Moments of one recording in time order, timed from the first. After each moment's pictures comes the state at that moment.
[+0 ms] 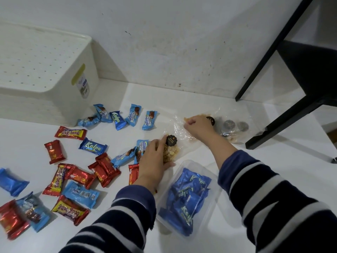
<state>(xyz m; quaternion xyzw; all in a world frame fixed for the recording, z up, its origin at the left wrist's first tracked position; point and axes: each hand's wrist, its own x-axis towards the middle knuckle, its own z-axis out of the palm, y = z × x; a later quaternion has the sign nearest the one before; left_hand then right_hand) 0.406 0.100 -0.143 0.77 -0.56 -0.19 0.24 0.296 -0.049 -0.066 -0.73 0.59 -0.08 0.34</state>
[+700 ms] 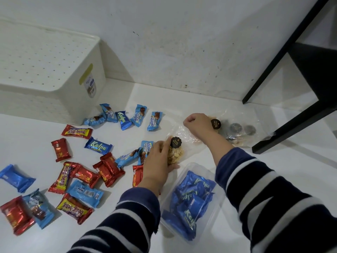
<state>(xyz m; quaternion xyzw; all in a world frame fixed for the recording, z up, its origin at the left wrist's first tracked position) 0.406 0.101 -0.148 0.77 -0.56 -0.18 0.24 0.318 -0.058 -0.069 -0.73 0.58 -0.10 0.35</state>
